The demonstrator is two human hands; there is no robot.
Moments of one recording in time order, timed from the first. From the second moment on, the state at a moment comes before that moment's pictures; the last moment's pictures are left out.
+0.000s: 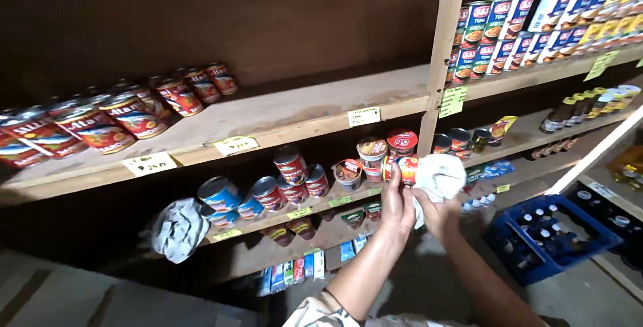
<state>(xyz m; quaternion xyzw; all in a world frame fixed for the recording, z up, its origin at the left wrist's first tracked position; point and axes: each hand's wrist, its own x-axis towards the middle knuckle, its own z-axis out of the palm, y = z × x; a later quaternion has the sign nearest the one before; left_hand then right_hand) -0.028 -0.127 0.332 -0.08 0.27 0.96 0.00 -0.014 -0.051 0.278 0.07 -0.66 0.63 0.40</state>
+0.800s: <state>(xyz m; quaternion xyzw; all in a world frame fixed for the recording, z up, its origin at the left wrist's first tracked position) -0.042 -0.208 0.335 0.07 0.46 0.85 -0.23 -0.021 0.003 0.171 0.06 -0.78 0.62 0.06</state>
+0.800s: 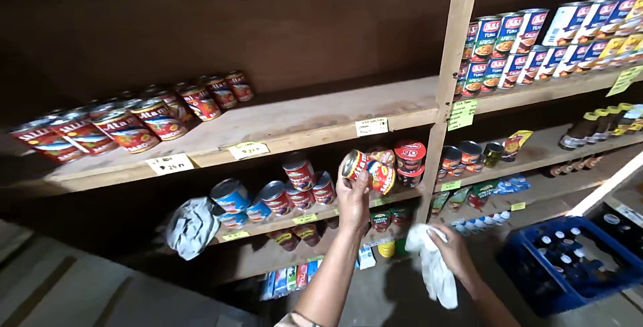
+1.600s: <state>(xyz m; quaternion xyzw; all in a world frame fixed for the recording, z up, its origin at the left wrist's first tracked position) -0.035 -0.303 0.247 -0.10 0.46 0.86 -0.18 -0.116 -0.024 0.301 0.18 -0.89 0.37 0.21</state>
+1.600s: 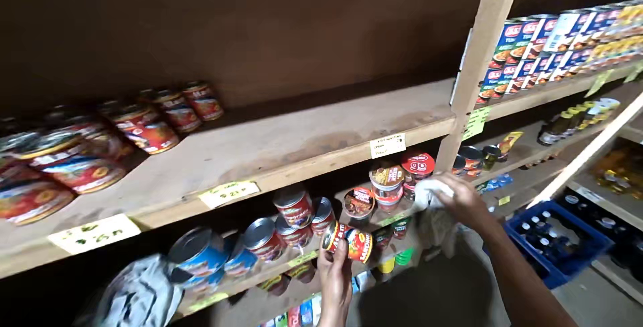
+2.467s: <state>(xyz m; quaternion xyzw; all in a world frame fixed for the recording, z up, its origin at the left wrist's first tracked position) -0.043 -0.305 0.223 -0.03 0.46 0.89 -0.04 -0.112 -0.014 0.307 0.23 -0.87 0.41 0.16</state>
